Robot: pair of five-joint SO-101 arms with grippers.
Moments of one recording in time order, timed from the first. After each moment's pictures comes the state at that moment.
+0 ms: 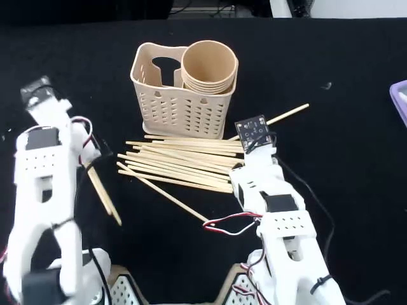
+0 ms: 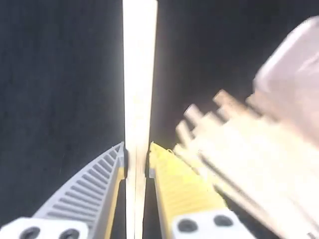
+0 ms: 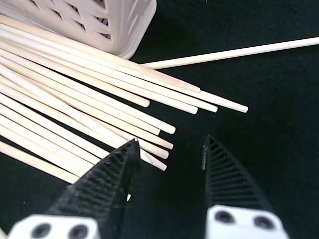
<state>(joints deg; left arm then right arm) -15.6 -29.8 33.5 66.2 18.7 -5.0 -49.9 79.2 30.8 10.9</state>
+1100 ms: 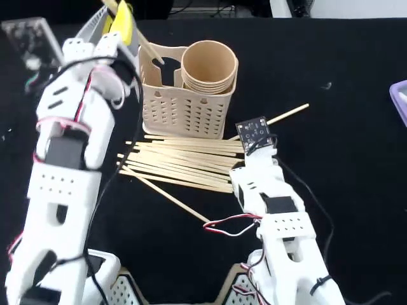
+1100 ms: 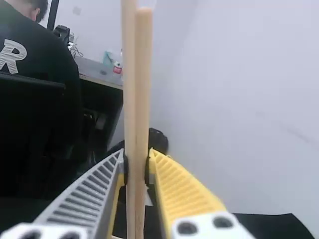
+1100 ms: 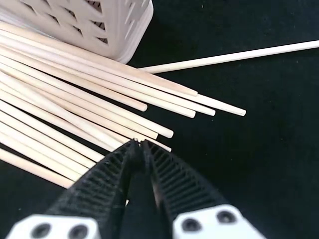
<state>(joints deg) 4.7 -34.9 18.7 16.1 16.3 -4.7 -49.9 80.9 27.5 10.9</state>
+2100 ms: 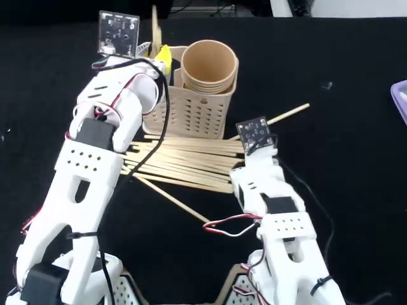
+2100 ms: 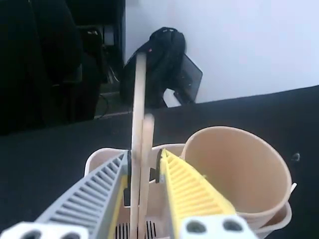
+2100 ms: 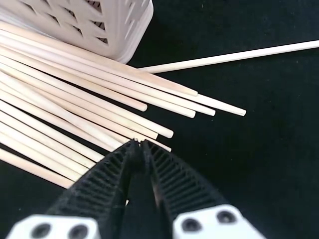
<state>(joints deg) 10.0 -26.9 18.9 29.9 1.1 -4.7 -49.9 80.9 27.5 10.9</state>
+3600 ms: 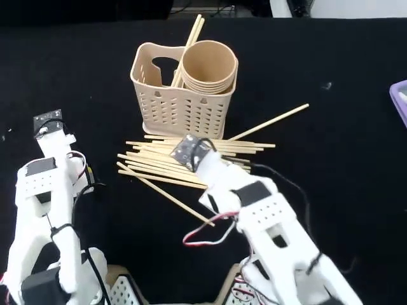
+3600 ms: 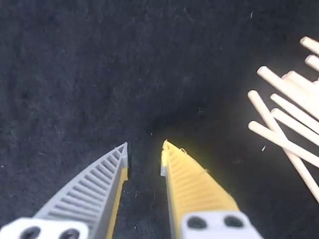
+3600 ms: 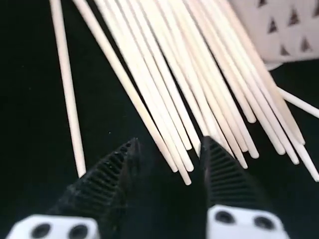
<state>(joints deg) -23.6 -28.9 54.6 54.1 -1.5 -24.2 -39.3 65.0 50.5 29.2</state>
